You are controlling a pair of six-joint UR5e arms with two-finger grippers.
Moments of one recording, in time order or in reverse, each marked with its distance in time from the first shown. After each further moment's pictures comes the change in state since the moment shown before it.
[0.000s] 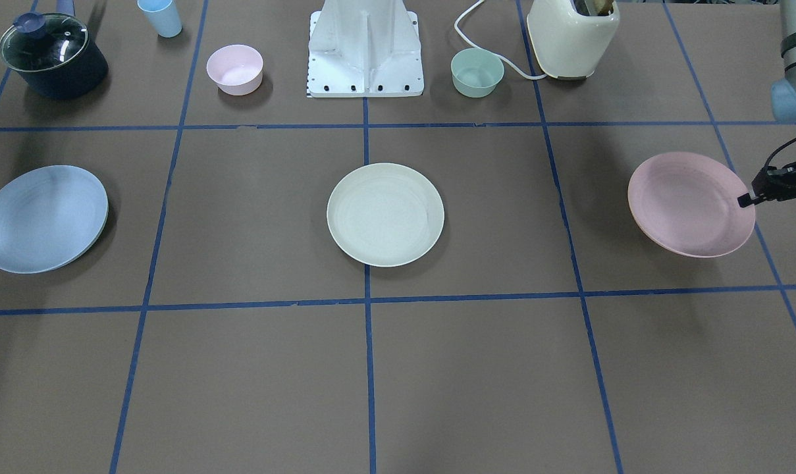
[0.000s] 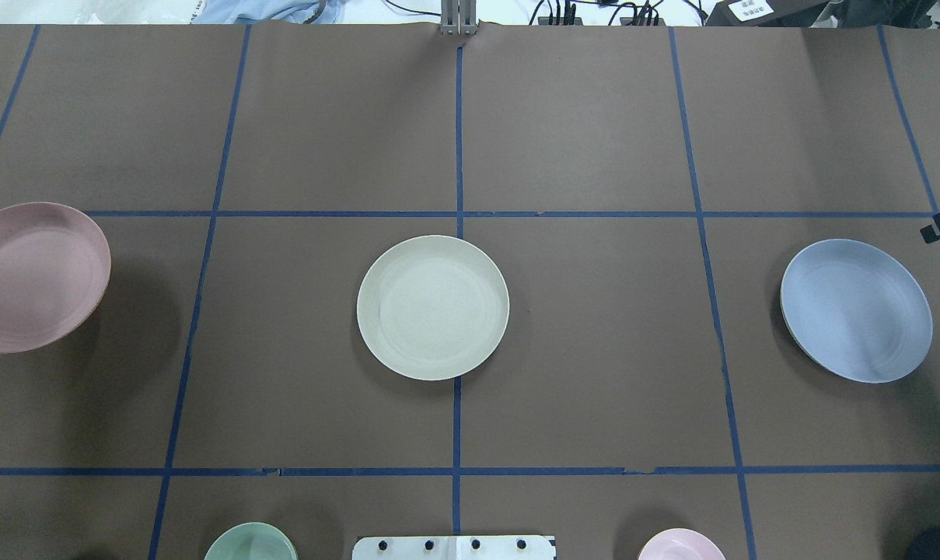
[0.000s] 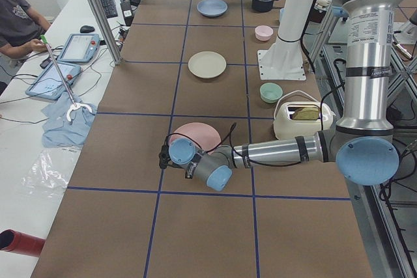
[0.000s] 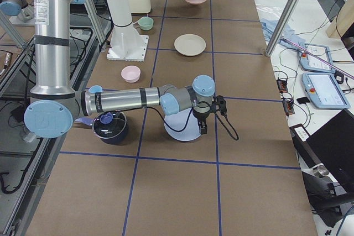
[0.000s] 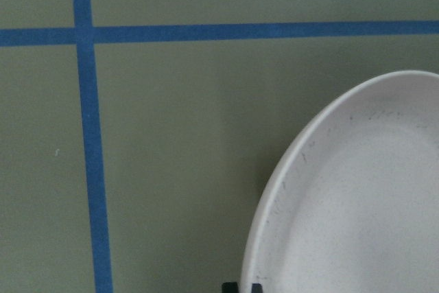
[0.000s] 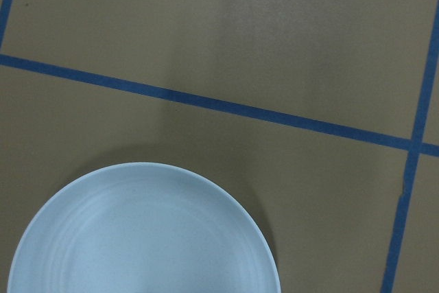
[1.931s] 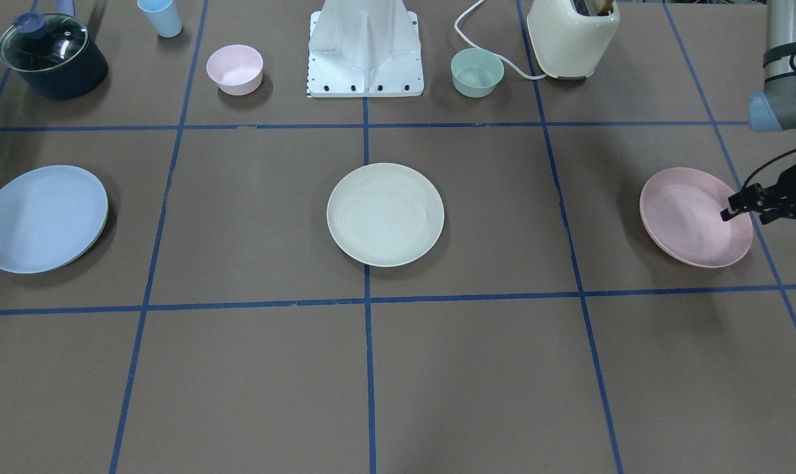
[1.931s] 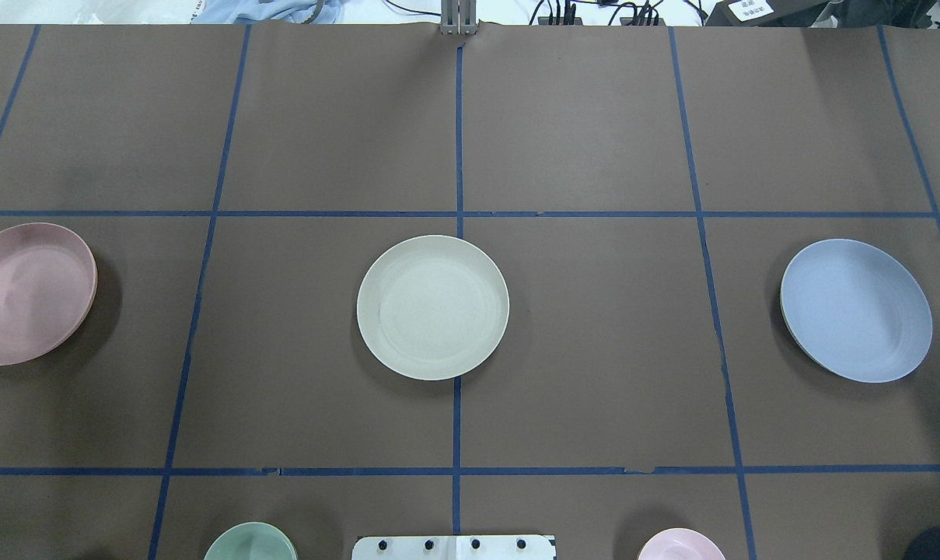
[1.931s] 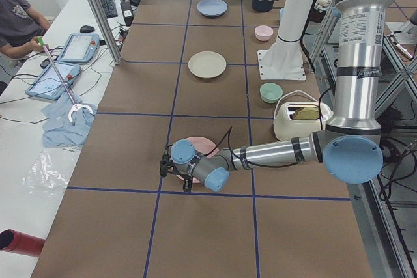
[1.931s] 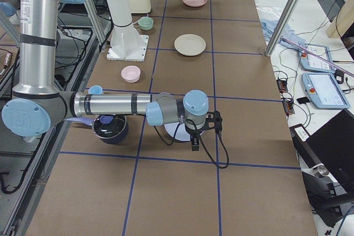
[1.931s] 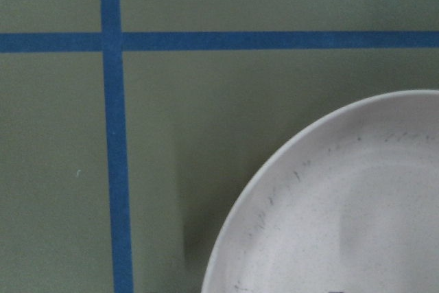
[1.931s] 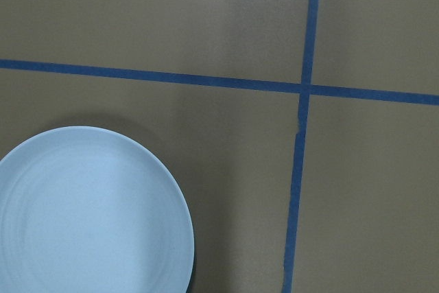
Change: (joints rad) left arm 0.104 -0.015 0.090 -0.019 0.246 0.002; right arm 0.197 -0.075 0.004 -0.108 0.091 -0.154
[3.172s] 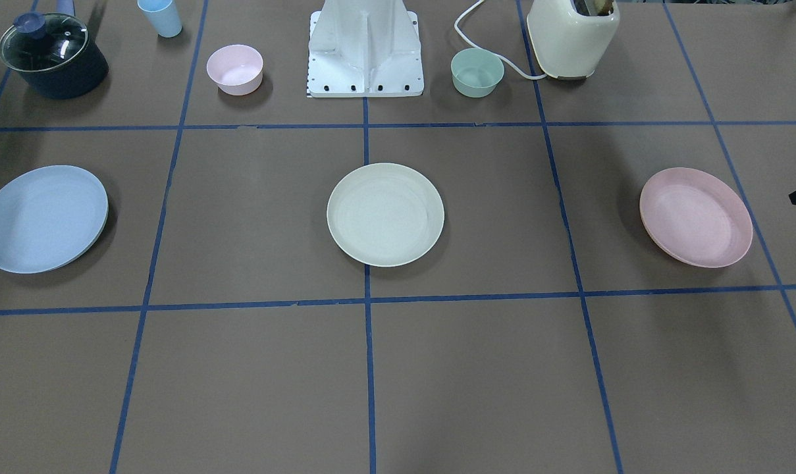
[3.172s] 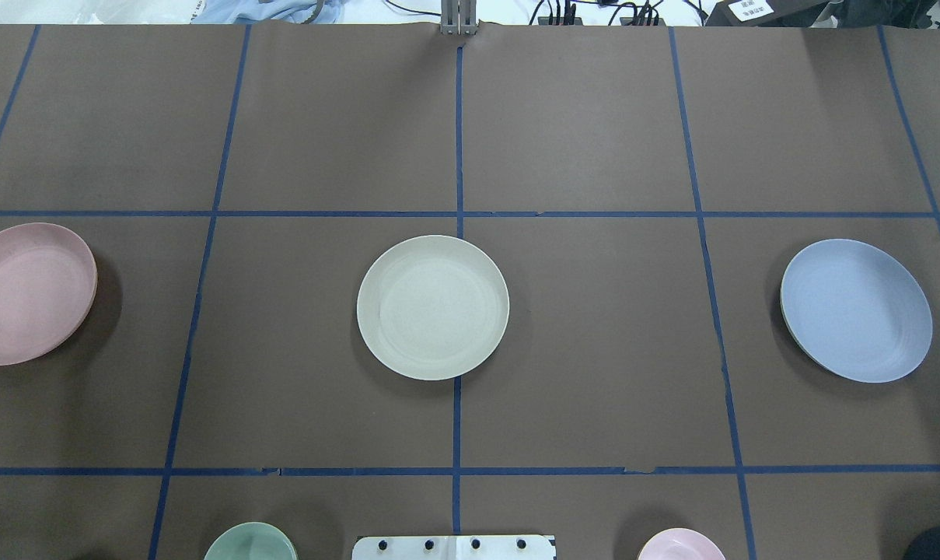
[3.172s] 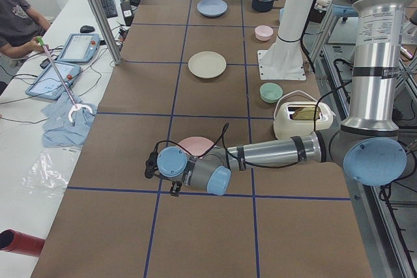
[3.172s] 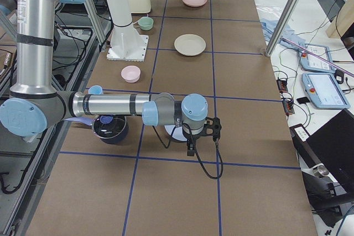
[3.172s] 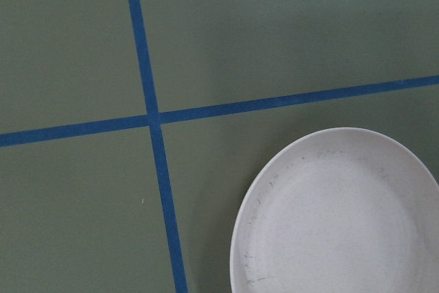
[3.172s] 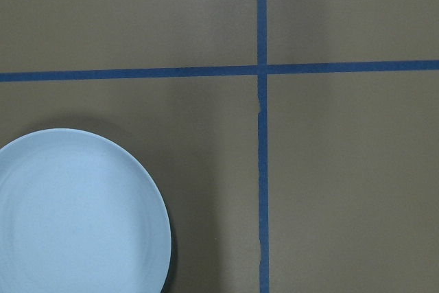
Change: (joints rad) left arm -0.231 -0.010 -0.030 0.127 -0.172 0.259; right arm 0.072 -0.001 0.003 -0.112 0.006 -0.008
